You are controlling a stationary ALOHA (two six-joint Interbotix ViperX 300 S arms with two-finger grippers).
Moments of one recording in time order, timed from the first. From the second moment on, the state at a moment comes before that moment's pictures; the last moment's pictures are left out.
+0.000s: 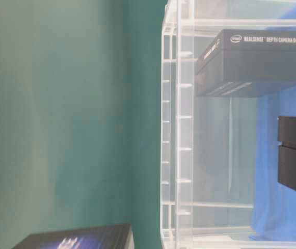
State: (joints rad) left arm -0.28 -0.09 -0.14 0.09 1.57 -1.80; right arm 0.00 -0.72 0.61 -0.17 1.50 0.20
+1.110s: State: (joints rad) left arm -0.34 -0.05 0.12 0.11 1.37 -1.86; right arm 0.00 -0.72 0.61 -0.17 1.50 0.20
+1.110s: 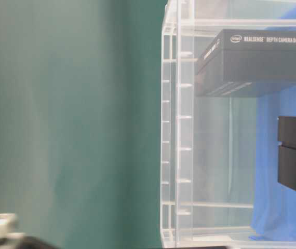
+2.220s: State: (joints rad) left arm -0.34 0.08 0.38 0.11 1.00 -1.89; right arm 0.00 -0.72 0.62 -0.17 1.50 0.20
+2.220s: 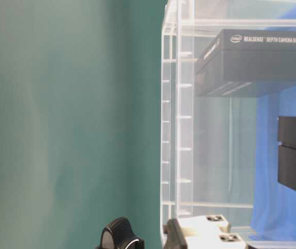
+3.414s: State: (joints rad) left arm -0.31 -0.10 0.24 0.11 1.27 -1.87; right arm 0.00 -0.72 0.62 -0.17 1.49 0.20
